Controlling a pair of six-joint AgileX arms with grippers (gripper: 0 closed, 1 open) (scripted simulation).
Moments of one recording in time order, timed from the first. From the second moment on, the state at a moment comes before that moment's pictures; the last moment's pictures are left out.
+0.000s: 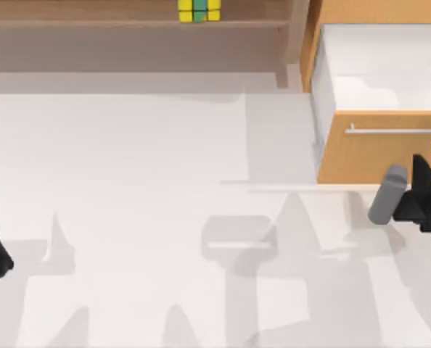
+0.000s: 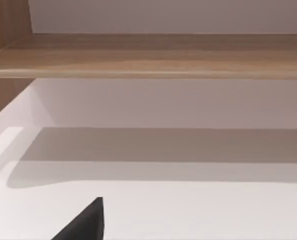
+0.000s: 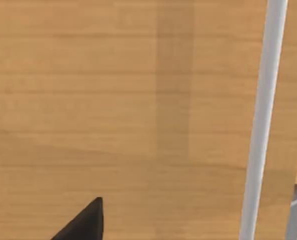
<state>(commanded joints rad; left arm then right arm) 0.00 0.00 0.00 0.00 0.00 0.00 0.33 1.99 0.27 1.72 0.36 -1.56</state>
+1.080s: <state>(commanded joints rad) 0.00 0.00 0.00 0.00 0.00 0.00 0.31 1.99 0.31 1.68 0.34 -1.56</state>
